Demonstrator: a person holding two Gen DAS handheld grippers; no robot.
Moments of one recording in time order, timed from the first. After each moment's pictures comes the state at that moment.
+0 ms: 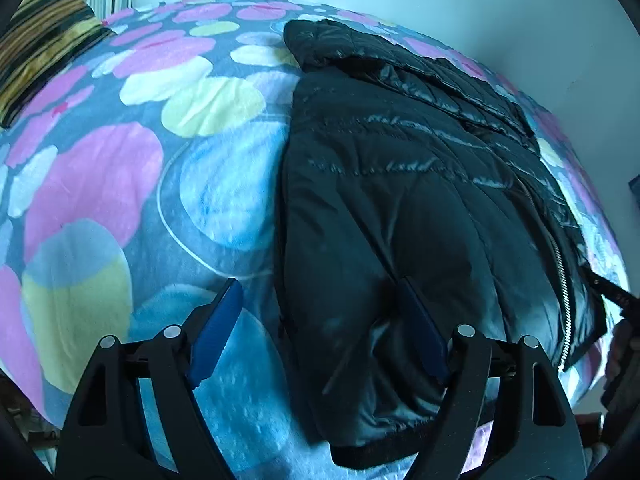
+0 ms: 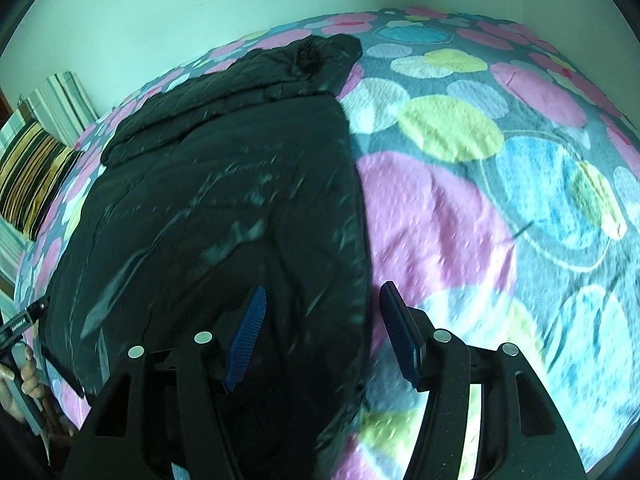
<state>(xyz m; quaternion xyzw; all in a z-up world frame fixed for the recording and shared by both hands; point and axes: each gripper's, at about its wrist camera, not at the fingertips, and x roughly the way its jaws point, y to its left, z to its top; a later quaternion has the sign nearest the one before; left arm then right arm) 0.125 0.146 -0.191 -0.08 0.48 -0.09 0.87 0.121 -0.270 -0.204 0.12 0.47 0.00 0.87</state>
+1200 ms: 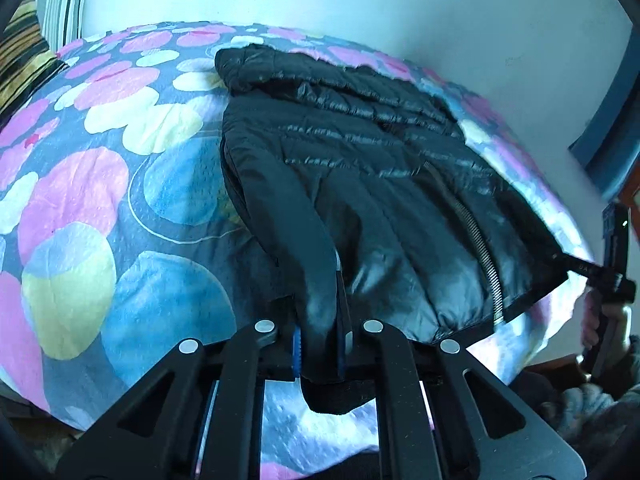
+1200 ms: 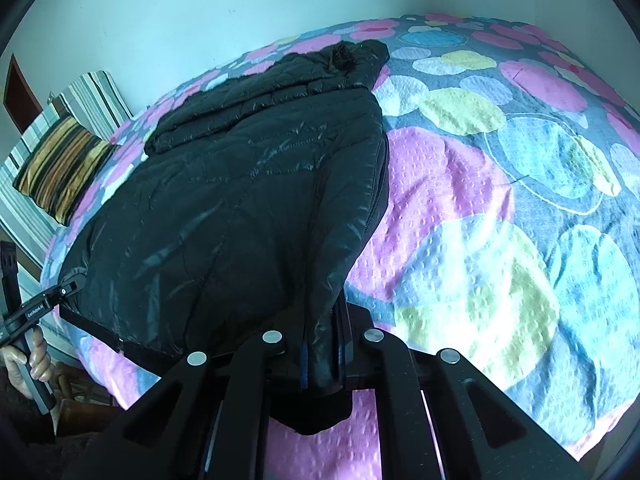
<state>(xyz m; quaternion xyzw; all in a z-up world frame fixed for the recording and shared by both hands) 0.078 0.142 -0.152 -0.08 0.44 -0.20 0.87 0.062 -0.260 -0.188 0.14 0.45 0.05 0.88</state>
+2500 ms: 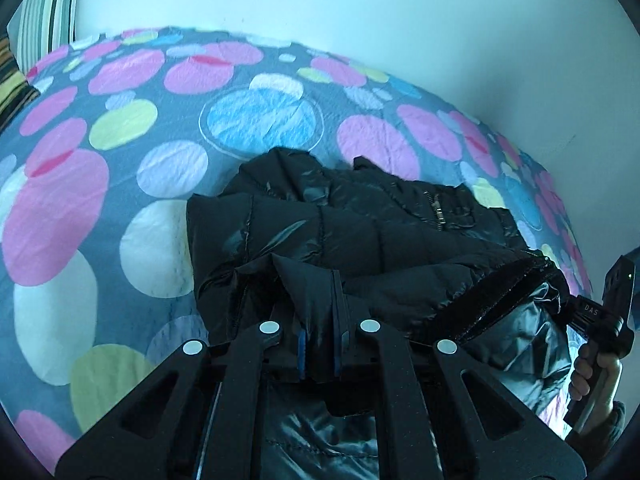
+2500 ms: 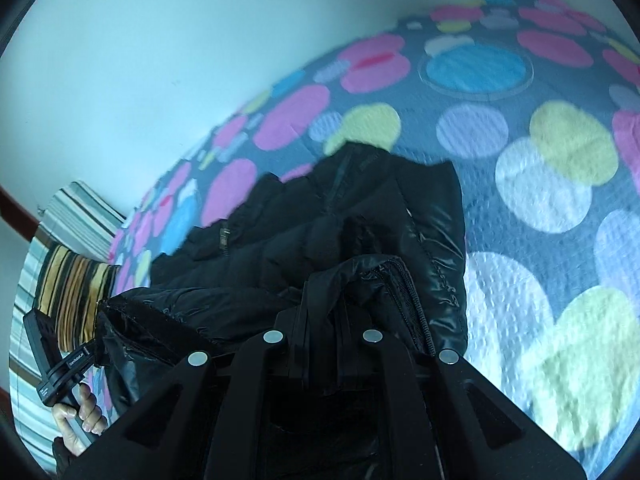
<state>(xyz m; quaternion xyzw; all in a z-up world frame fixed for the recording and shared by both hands) 0.399 0.125 -0.140 -0.11 0.46 -0.13 0.87 0.354 -0.304 -0.175 0.28 0.43 0.05 0.86</state>
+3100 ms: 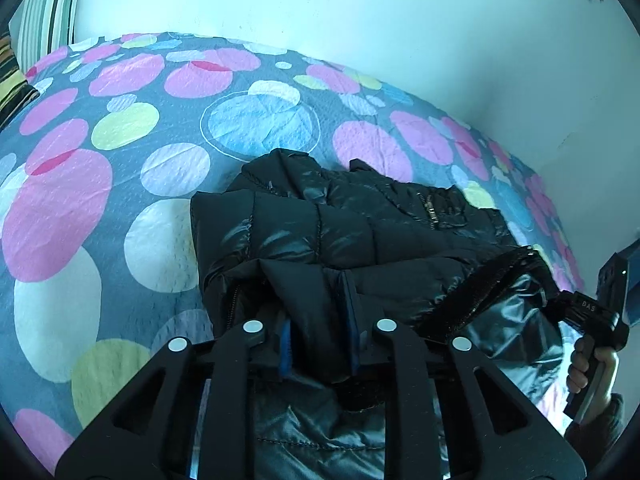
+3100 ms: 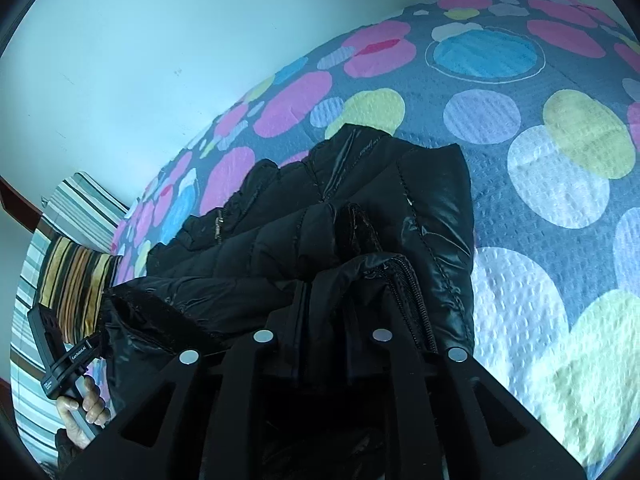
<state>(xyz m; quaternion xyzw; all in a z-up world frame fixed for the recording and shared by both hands) 0.381 0.136 -0.129 -0.12 0.44 -0.15 0.88 0.352 -0.305 -0.179 0.28 0.43 0.07 0.86</state>
